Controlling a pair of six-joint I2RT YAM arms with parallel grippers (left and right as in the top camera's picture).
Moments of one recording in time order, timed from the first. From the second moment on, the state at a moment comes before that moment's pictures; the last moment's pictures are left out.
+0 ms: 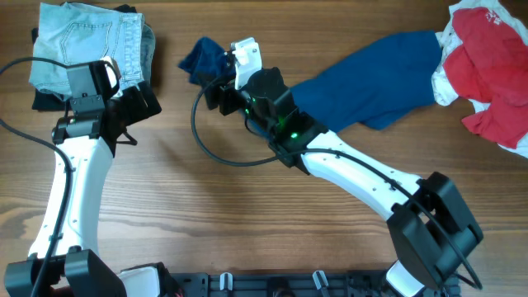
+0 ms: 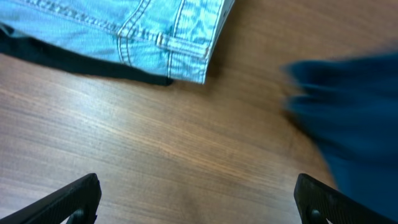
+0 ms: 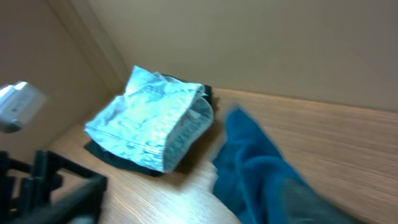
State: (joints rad) left arm 0.15 1.45 1.08 -0.55 0.02 -0.23; right arm 0.74 1.78 1.20 0.33 0.04 0.30
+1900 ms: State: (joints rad) left arm -0.13 1.50 1.09 -0.59 0.08 -0.23; right arm -0.10 1.73 0.72 0.08 -0.05 0.51
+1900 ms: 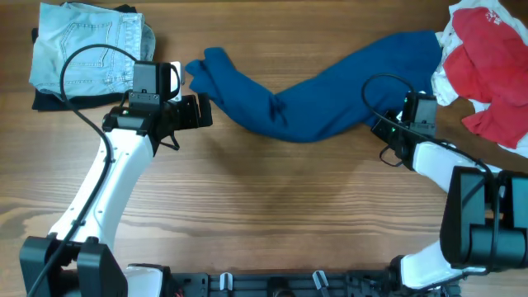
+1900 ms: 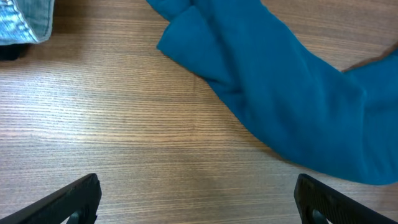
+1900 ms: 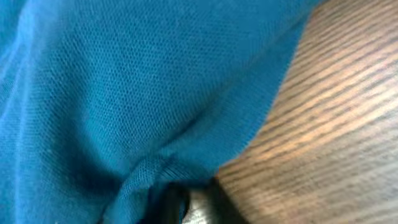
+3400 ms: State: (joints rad) left arm -0.13 1.52 1.09 -0.59 0.08 -0.23; right arm -0.10 1.77 0.78 0.05 -0.10 0.40
